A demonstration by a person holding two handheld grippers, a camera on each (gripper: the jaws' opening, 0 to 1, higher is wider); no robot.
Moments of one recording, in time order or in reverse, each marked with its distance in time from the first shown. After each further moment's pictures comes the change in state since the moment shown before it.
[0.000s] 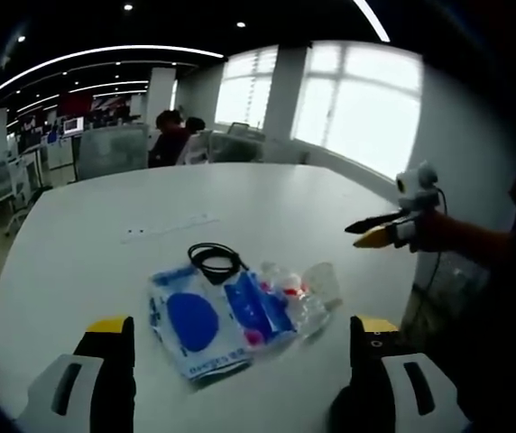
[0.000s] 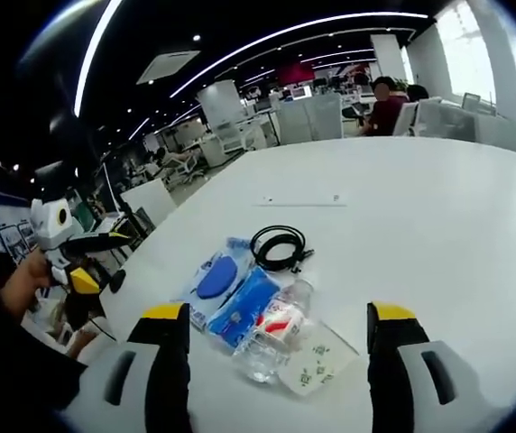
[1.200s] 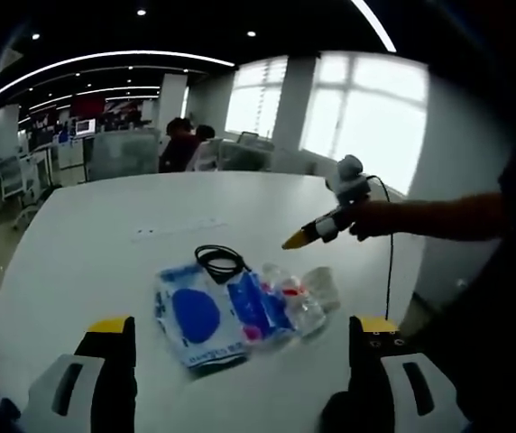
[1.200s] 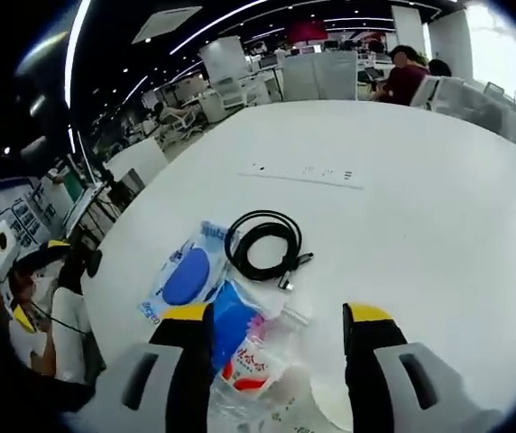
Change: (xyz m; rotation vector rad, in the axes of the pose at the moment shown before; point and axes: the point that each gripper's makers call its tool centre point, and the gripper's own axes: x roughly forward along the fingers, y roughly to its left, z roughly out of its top) left arm -0.026 -0.001 -0.007 -0.041 -0.055 0.042; right arm 0.112 -0.017 0.011 -0.041 0.232 -0.002
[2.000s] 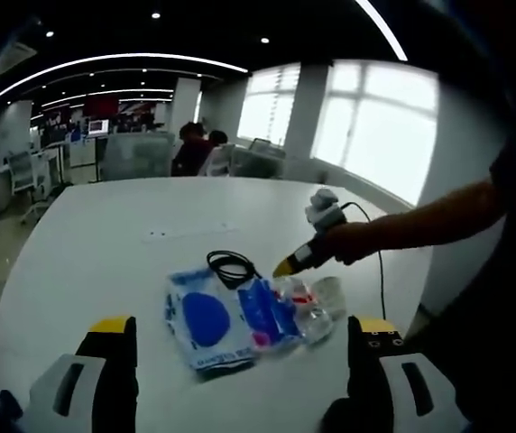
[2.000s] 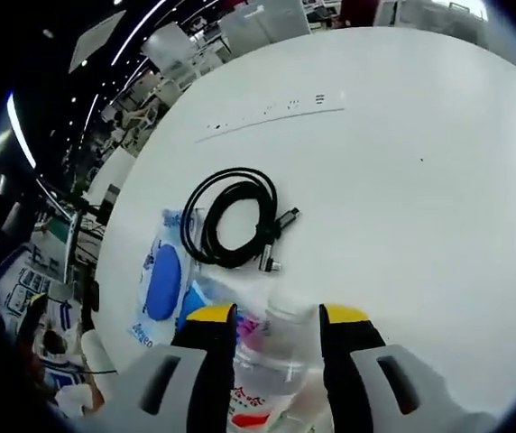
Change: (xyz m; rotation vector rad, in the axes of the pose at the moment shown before) left arm -0.002 0.011 0.004 -0.038 -0.026 0.041; right arm 0.063 -0.012 -0.040 0.284 0.204 -0.007
